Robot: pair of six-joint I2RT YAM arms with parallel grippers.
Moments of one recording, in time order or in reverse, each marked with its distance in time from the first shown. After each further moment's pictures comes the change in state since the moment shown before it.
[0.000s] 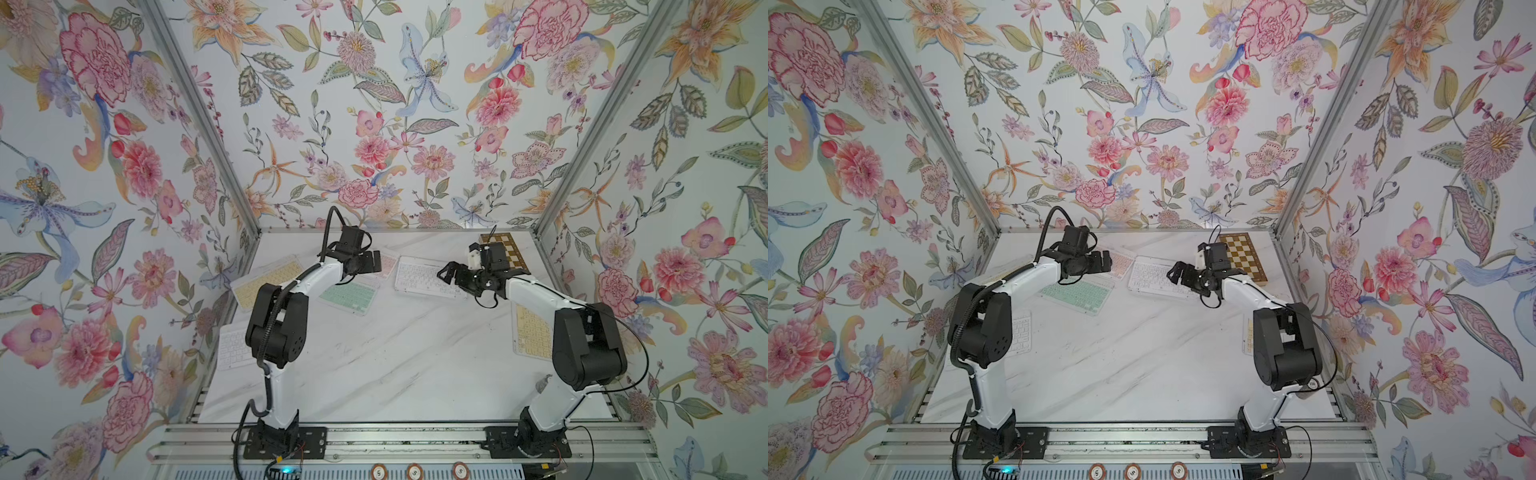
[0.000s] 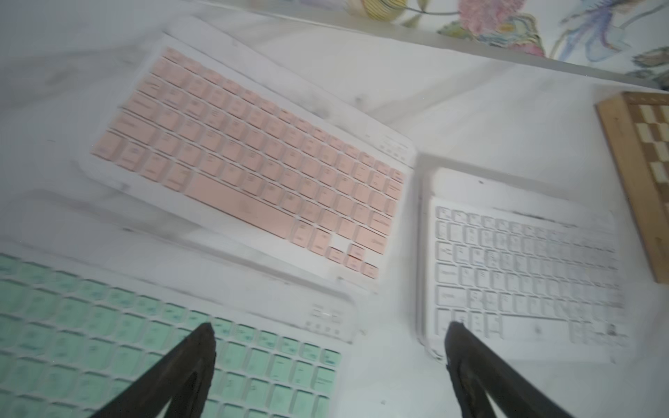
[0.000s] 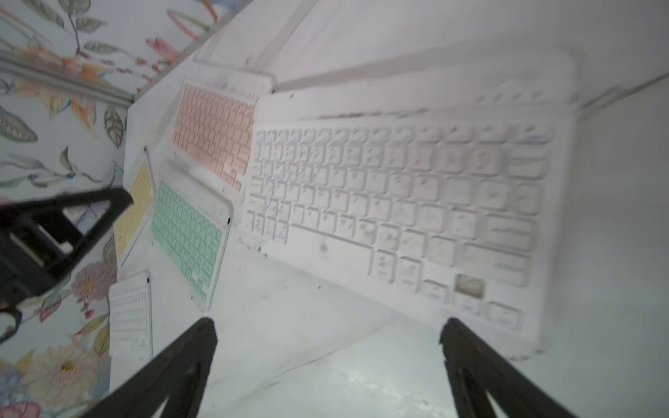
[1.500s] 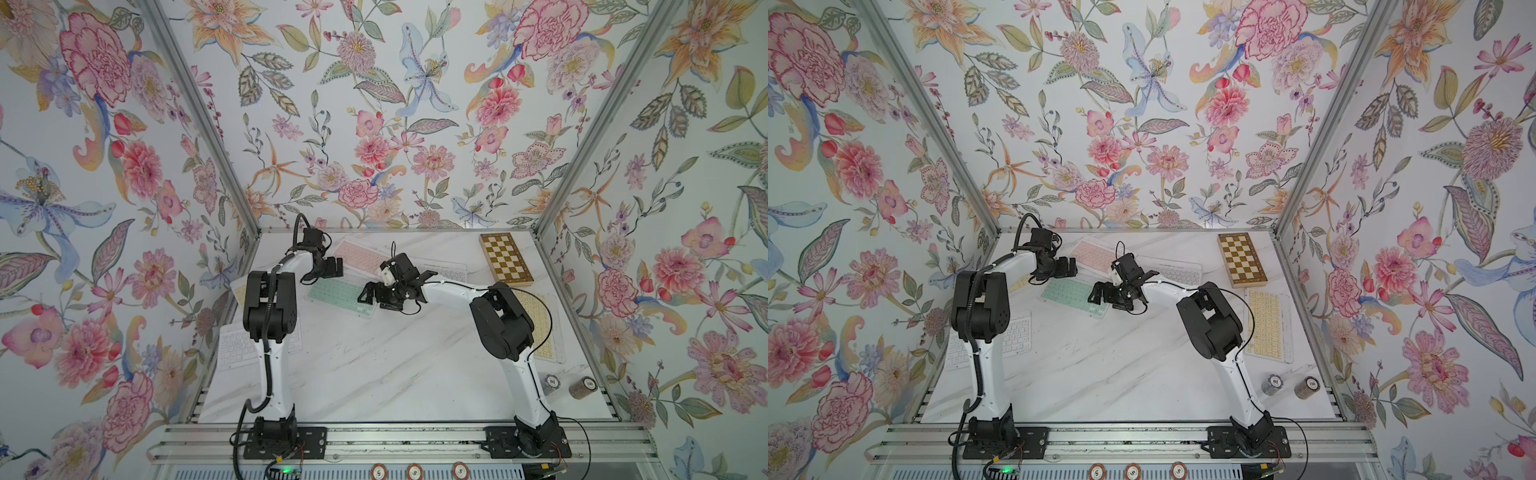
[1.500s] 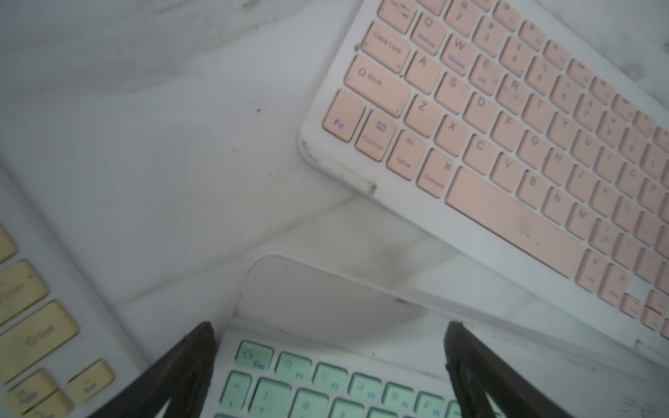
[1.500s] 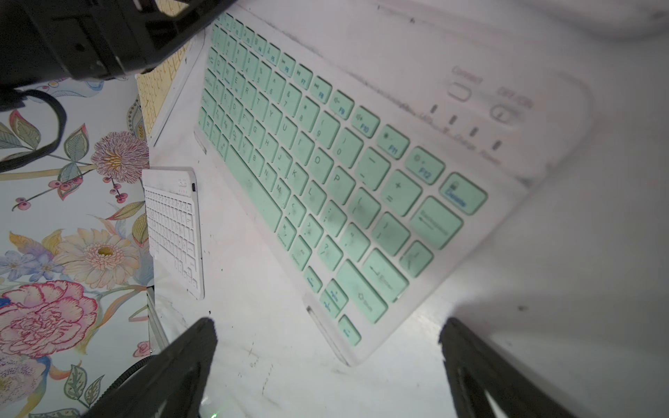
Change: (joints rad) left arm 0.236 0.220 0.079 -0.072 0.160 0.181; right arm 0.393 0.485 0.466 -0.028 -0.091 0.172
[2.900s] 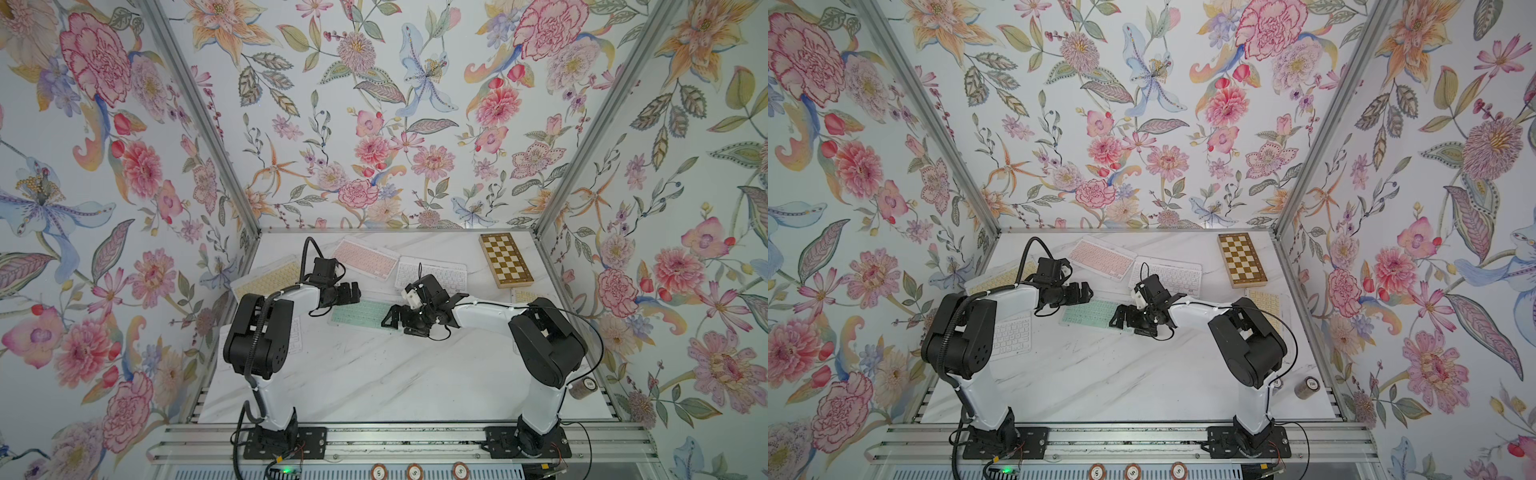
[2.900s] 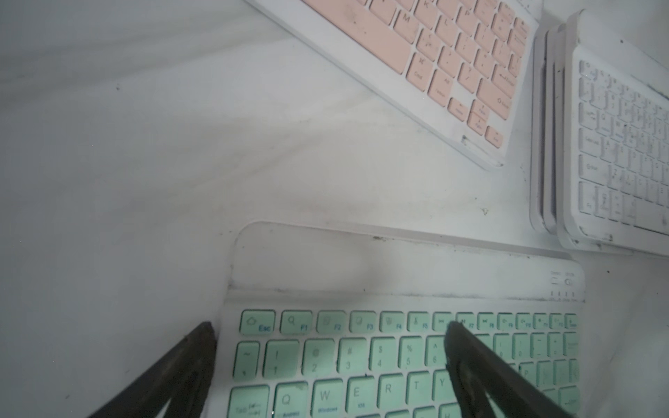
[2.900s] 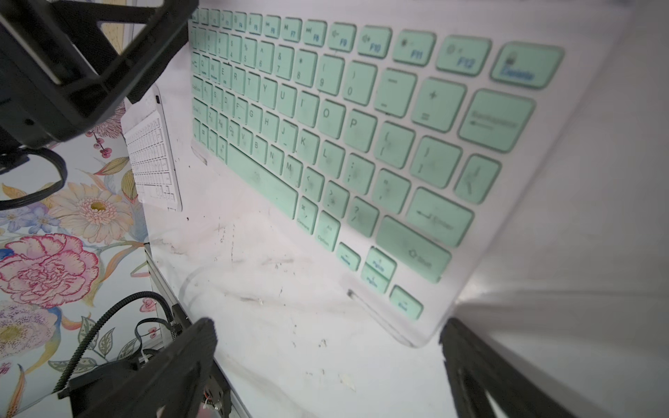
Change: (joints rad) left arm -0.146 -0.354 -0.574 0.317 0.079 -0.153; right arm -0.035 -0.386 -0.549 0.092 -0.018 0.040
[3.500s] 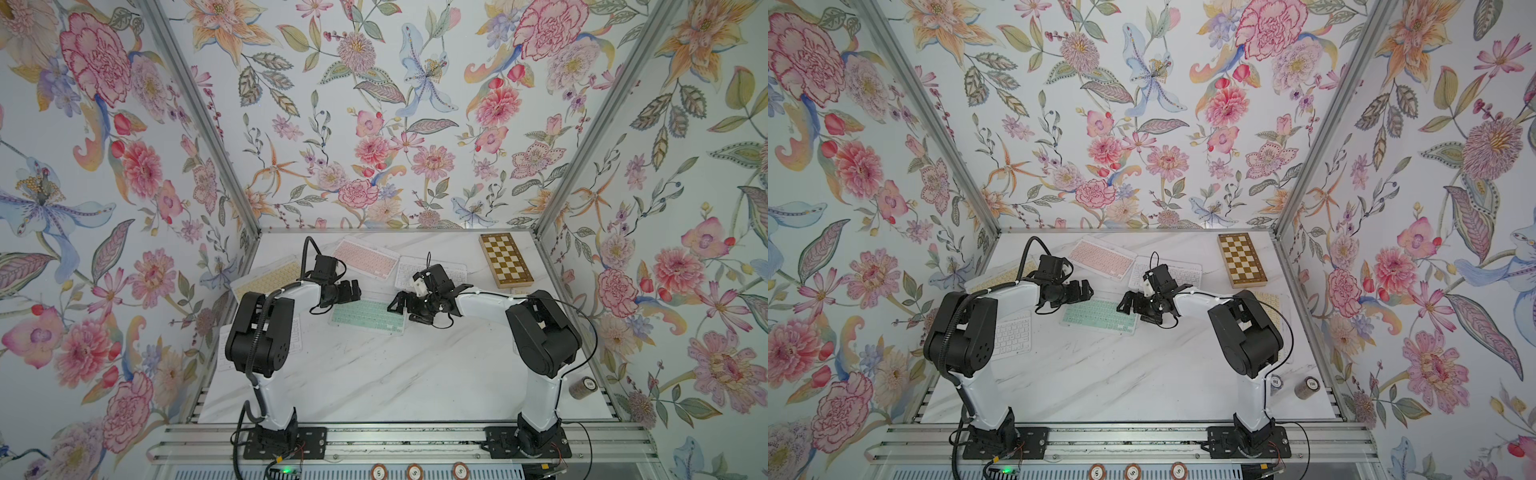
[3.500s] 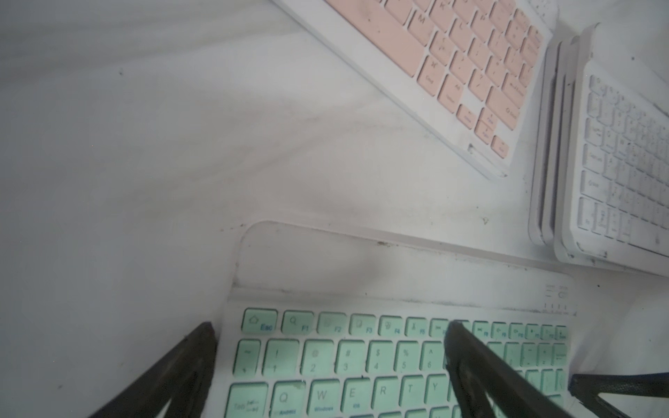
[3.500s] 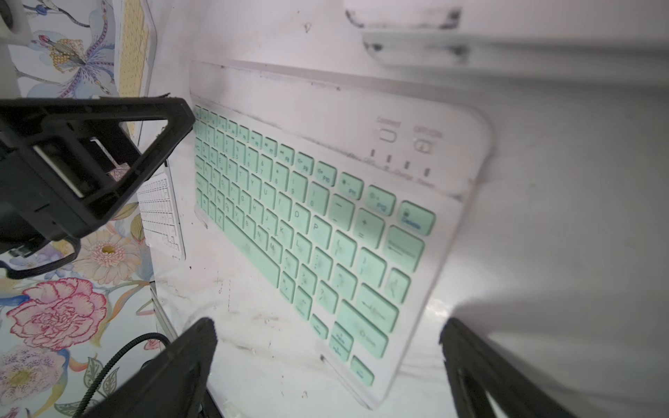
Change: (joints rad) left arm -0.002 0.020 0.041 -0.032 0.005 -0.059; right arm -0.071 0.090 0.095 0.029 -0.005 -0.016
